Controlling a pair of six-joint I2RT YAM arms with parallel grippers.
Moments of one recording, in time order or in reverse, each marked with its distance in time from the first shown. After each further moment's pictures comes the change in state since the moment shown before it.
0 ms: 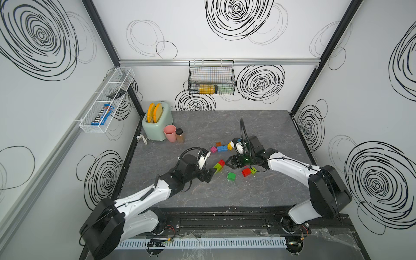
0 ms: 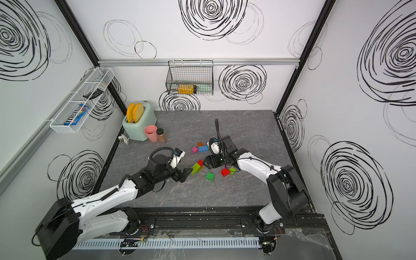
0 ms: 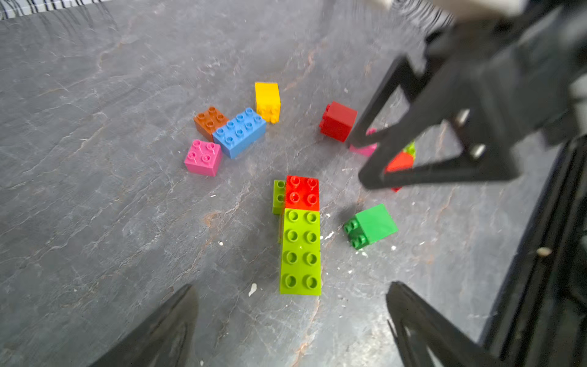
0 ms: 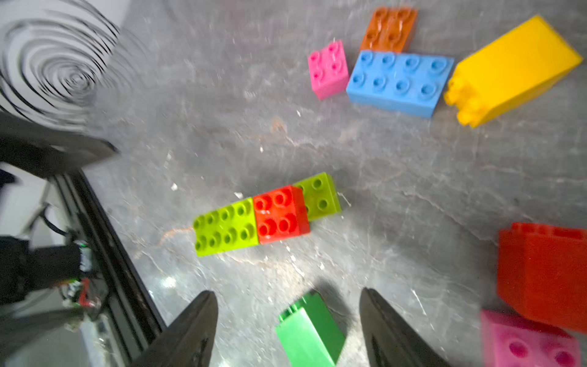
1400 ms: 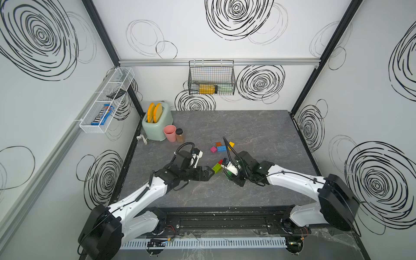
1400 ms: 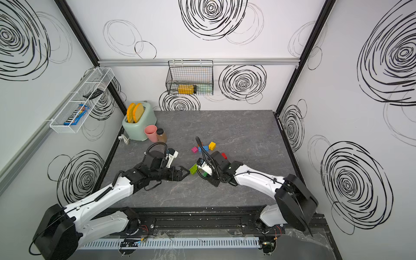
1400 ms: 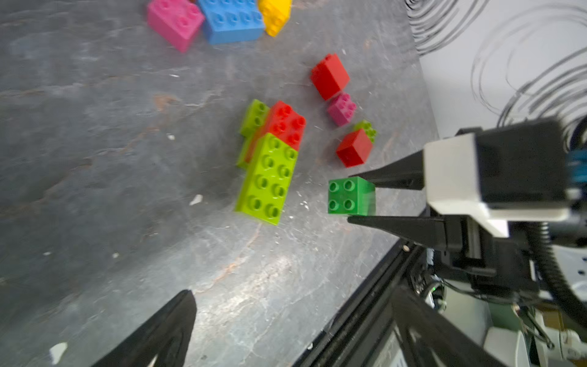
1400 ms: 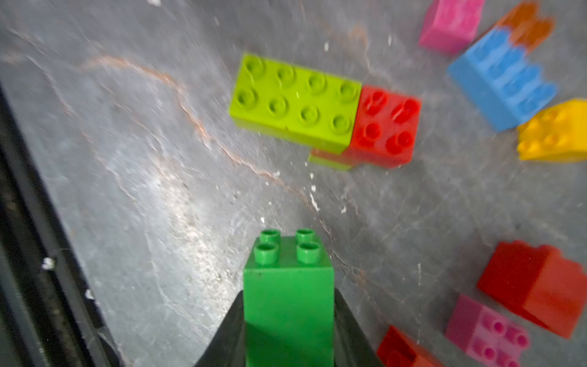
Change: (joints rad) left arm 0.068 0.015 0.110 -0.328 0.311 -0.382; right arm 0.243 -0.183 -0.136 -0.033 0.267 -0.436
